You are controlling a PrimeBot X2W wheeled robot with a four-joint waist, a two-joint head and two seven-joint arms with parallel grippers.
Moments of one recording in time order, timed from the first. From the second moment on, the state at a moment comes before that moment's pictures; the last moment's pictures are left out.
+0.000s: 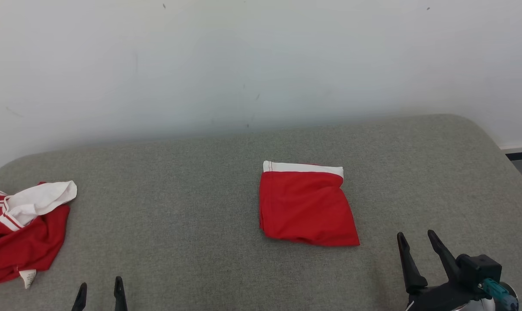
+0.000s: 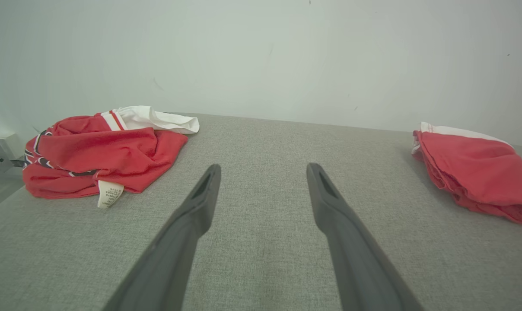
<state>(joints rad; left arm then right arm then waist) 0.06 0.05 0.12 0.27 -0.17 -0.10 -0.26 -0.11 -0.18 0.11 0.40 0.28 0.13 -0.21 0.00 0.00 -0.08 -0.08</state>
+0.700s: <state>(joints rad) 0.04 0.05 0.05 0.25 -0.16 -0.10 -0.26 -0.24 -0.21 0.16 0.50 0.36 0.13 0.10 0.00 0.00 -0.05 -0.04</state>
